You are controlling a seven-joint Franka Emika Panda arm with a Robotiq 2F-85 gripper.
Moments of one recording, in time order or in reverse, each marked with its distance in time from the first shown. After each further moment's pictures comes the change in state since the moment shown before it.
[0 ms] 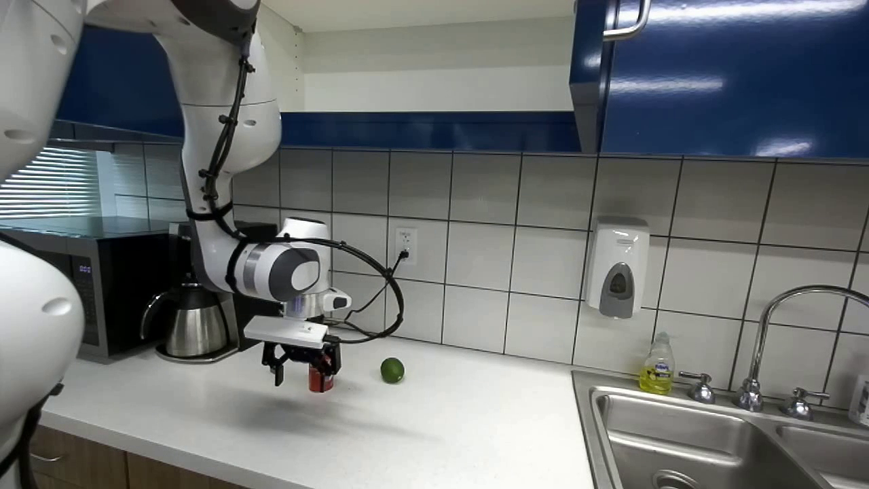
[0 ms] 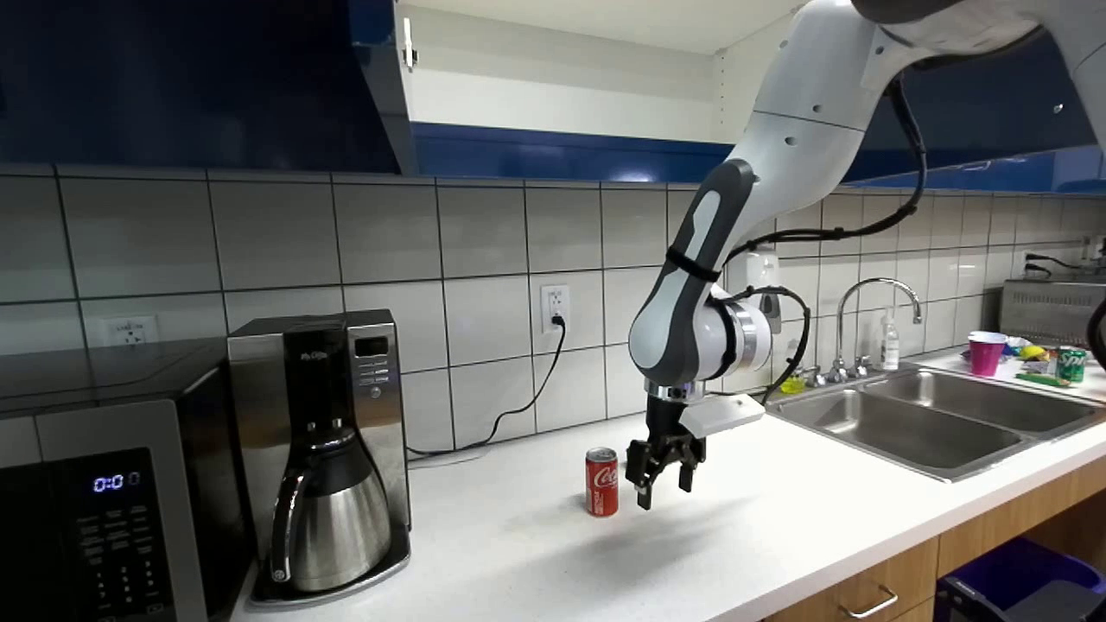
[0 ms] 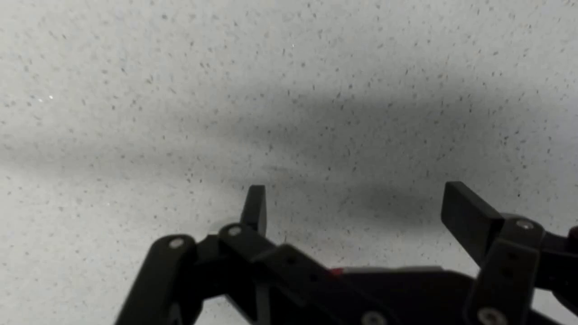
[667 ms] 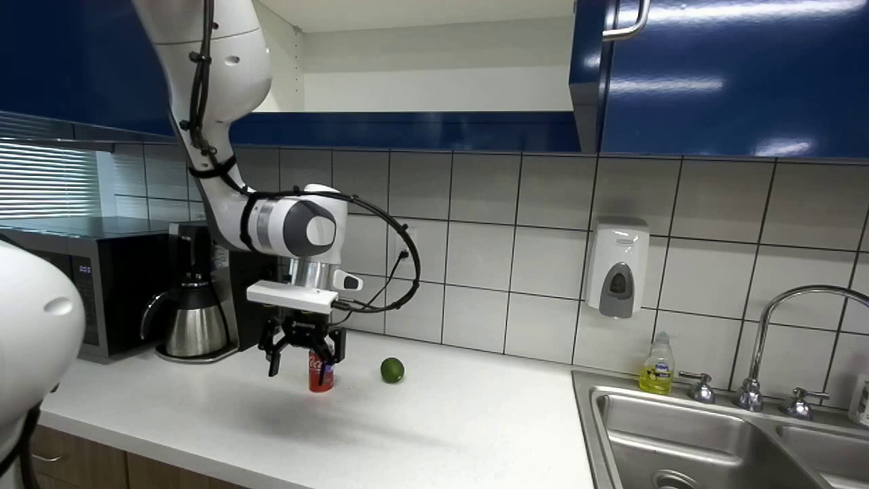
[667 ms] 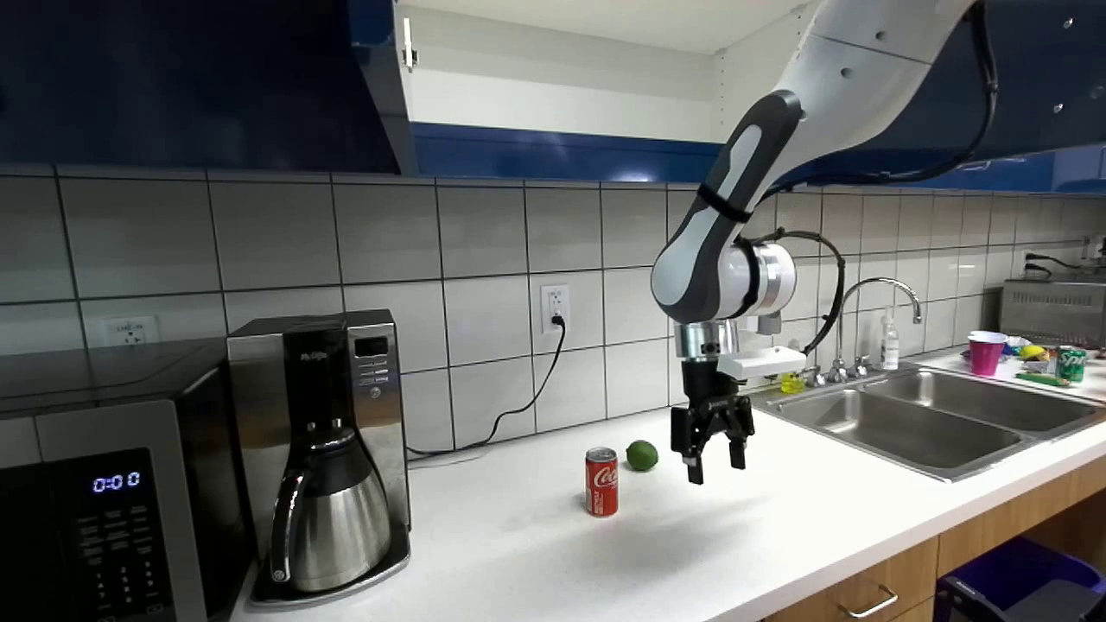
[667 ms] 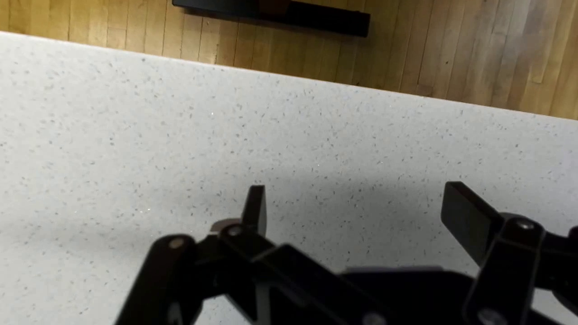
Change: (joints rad) arm 0.007 -0.212 -0.088 -0.040 -0.031 -0.408 -0.005
